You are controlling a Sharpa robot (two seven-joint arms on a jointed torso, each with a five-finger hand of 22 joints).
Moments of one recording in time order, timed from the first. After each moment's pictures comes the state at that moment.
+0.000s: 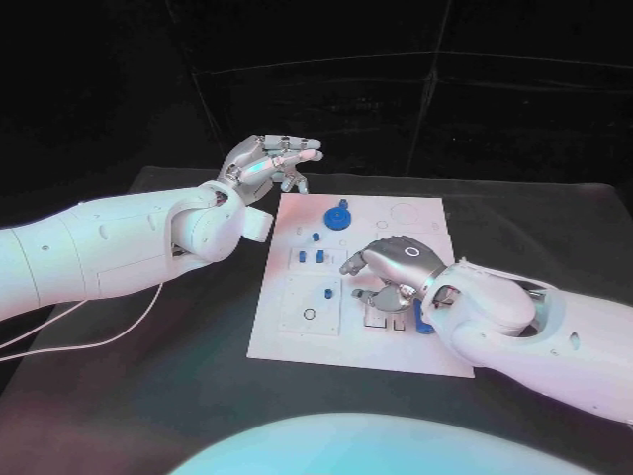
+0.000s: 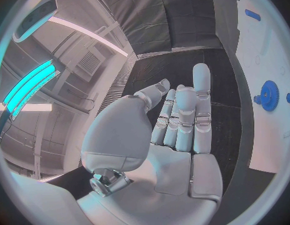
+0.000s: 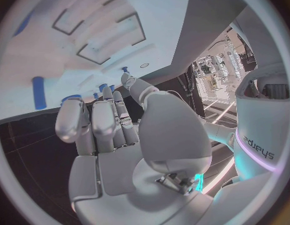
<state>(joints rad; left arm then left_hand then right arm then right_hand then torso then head) 1.21 -0.82 -0.12 1.38 0.04 -0.13 0.58 1.26 -0.04 0.47 -0.11 0.07 0.98 0.20 0.12 0.07 1.05 0.12 0.21 0.07 1.26 0.03 1.12 0.57 0.18 1.24 0.12 0.62 0.63 1.06 -0.71 -0.09 1.69 -1.80 -0.35 -0.18 1.29 -0.13 0.43 -0.09 0.14 0.93 0.17 0.06 0.07 1.04 0.11 0.08 0.06 1.47 0.02 1.24 0.96 0.09 1.32 0.13 1.34 1.19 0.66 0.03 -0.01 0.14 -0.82</state>
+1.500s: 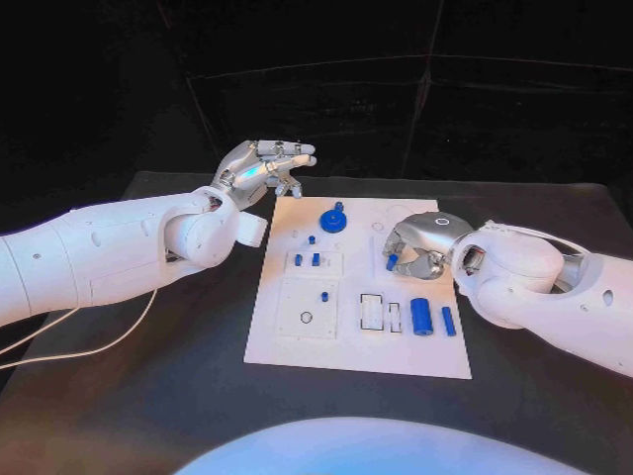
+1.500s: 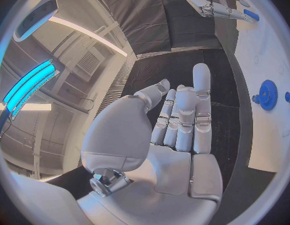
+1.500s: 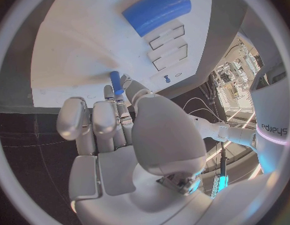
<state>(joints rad) 1.21 -0.82 -0.13 1.38 0.04 -0.13 0.58 1.26 -0.04 0.47 -0.11 0.07 0.98 0.20 0.13 0.07 1.05 0.13 0.20 0.07 1.26 0.03 1.12 0.57 0.18 1.24 0.12 0.62 0.63 1.16 -0.77 -0.07 1.63 -1.74 -0.13 -0.28 1.41 -0.04 0.25 -0.03 0.12 0.98 0.15 0.07 0.07 1.07 0.10 0.15 0.06 1.47 0.02 1.23 0.94 0.09 1.32 0.12 1.32 1.19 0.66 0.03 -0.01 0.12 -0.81</state>
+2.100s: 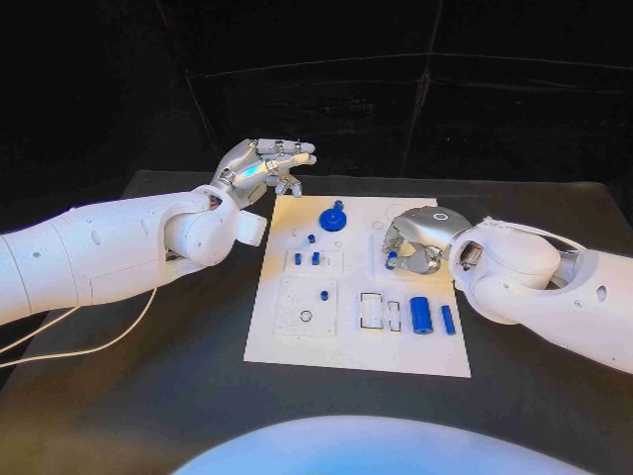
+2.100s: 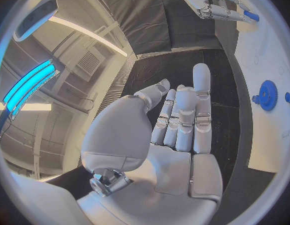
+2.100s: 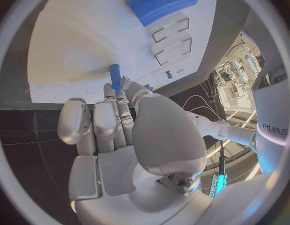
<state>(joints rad) 1.21 -0.82 -0.13 1.38 0.04 -0.12 0.58 1.26 -0.04 0.47 -0.11 0.07 0.98 0.20 0.12 0.07 1.05 0.13 0.20 0.07 1.26 0.03 1.12 0.57 0.18 1.24 0.12 0.62 0.63 1.16 -0.76 -0.06 1.61 -1.75 -0.16 -0.28 1.42 -0.04 0.33 -0.03 0.10 1.04 0.15 0.08 0.07 1.16 0.08 0.15 0.06 1.47 0.01 1.25 0.96 0.09 1.34 0.11 1.34 1.22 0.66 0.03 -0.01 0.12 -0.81</state>
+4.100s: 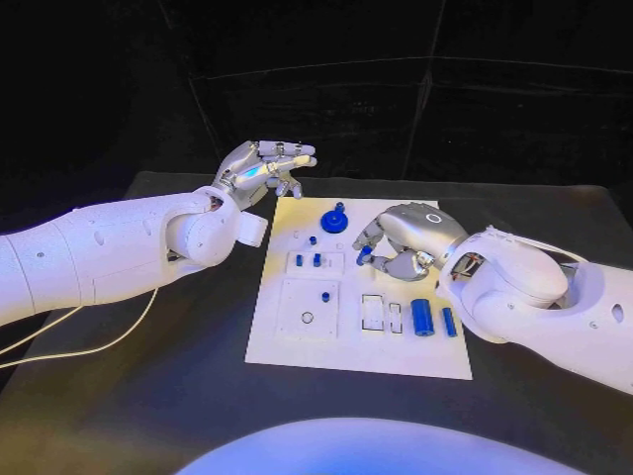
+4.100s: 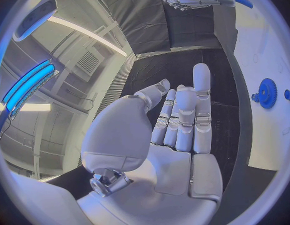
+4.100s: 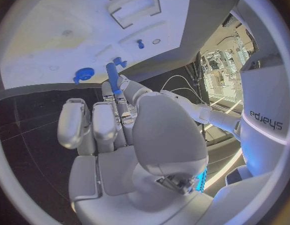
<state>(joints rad) 1.21 -0.81 -0.13 1.37 0.04 -0.12 0.58 1.26 -0.04 0.47 -0.11 0.07 0.98 0.20 0.12 0.07 1.05 0.12 0.20 0.07 1.26 0.03 1.12 0.56 0.18 1.24 0.12 0.62 0.63 1.16 -0.76 -0.06 1.76 -1.71 -0.35 -0.21 1.43 -0.06 0.43 -0.07 0.08 1.09 0.15 0.08 0.07 1.22 0.09 0.13 0.07 1.46 0.00 1.26 0.98 0.09 1.35 0.10 1.37 1.25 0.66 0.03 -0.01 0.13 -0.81</state>
